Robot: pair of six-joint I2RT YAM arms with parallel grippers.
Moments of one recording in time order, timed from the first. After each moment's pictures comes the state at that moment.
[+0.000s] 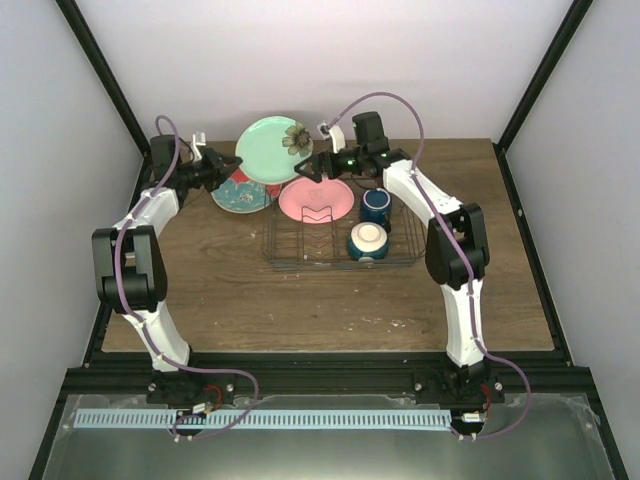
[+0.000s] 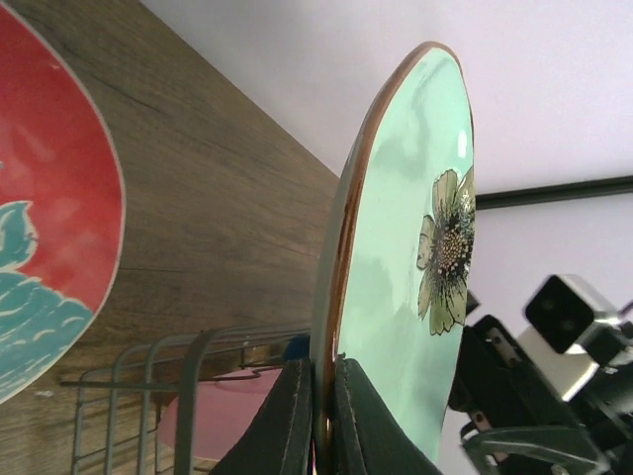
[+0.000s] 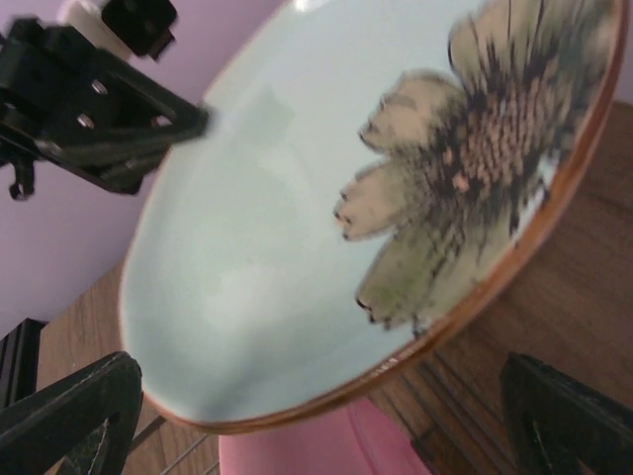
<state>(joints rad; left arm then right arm) 0.09 1.84 1.34 0.03 0.90 -0.92 0.42 2.16 1.93 -0.29 -0.77 0.10</state>
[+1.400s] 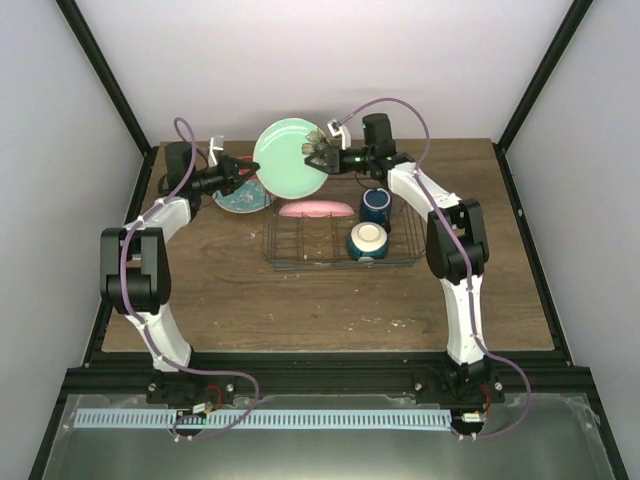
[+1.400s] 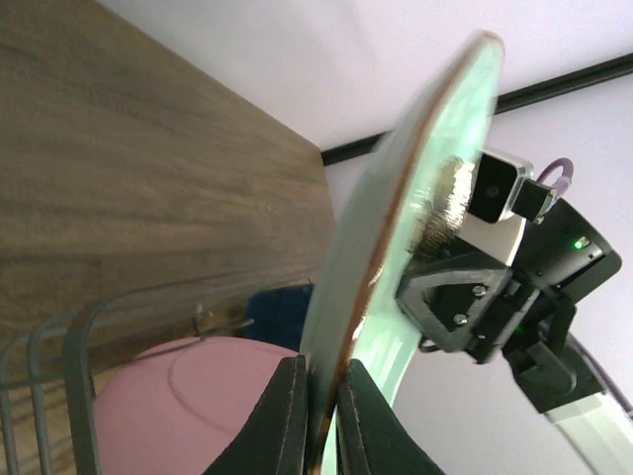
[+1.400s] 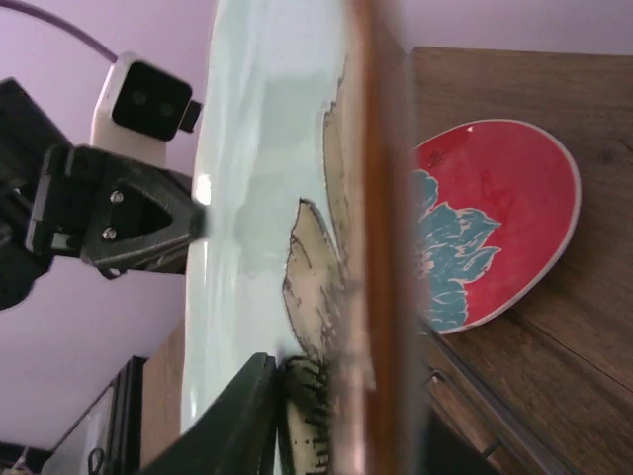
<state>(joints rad) 0.02 1.83 1.23 0.25 1.01 -0.94 0.38 2.20 1.87 -0.11 -0.93 0.32</state>
